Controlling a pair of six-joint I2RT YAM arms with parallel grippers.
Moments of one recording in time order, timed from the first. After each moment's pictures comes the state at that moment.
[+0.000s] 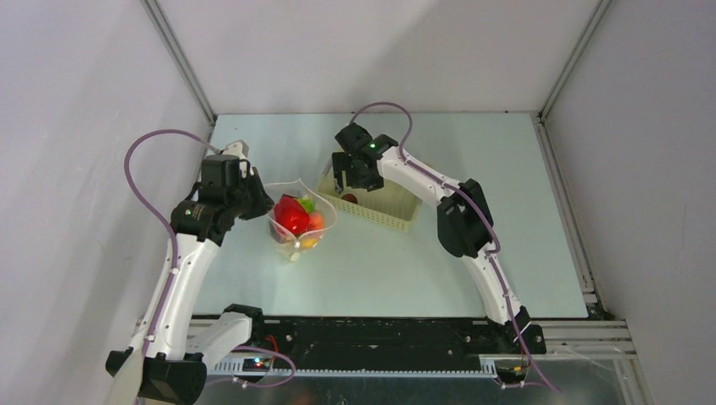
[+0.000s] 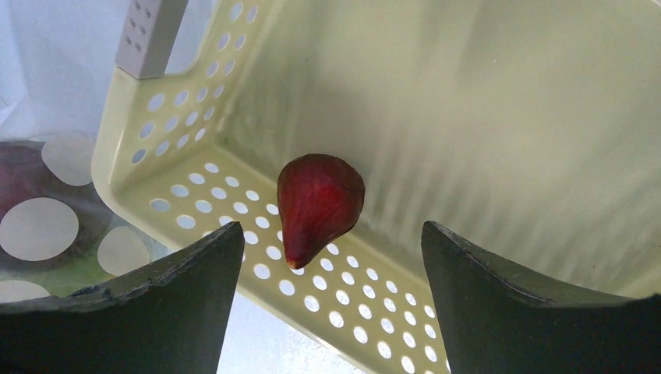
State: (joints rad) left arm -0.15 0.98 1.13 -0.88 0.03 -0.42; right arm 0.74 2.30 2.13 -0.86 0.09 0.56
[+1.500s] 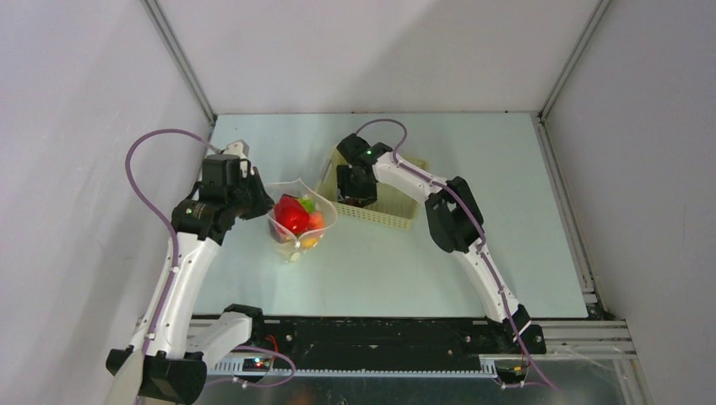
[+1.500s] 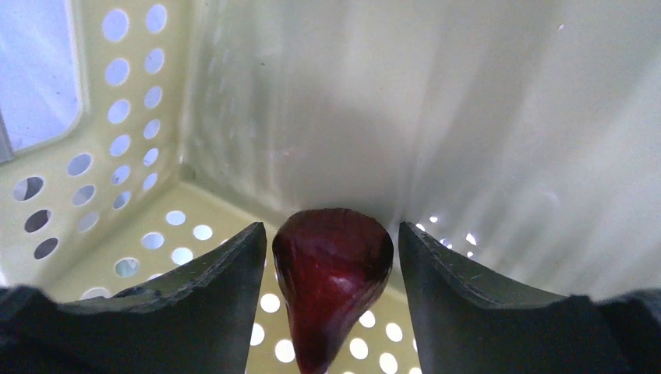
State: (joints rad) left arm -0.15 0.99 1.13 -0.88 0.03 -0.42; right arm 0.73 2.43 2.13 -0.85 -0.06 0.64
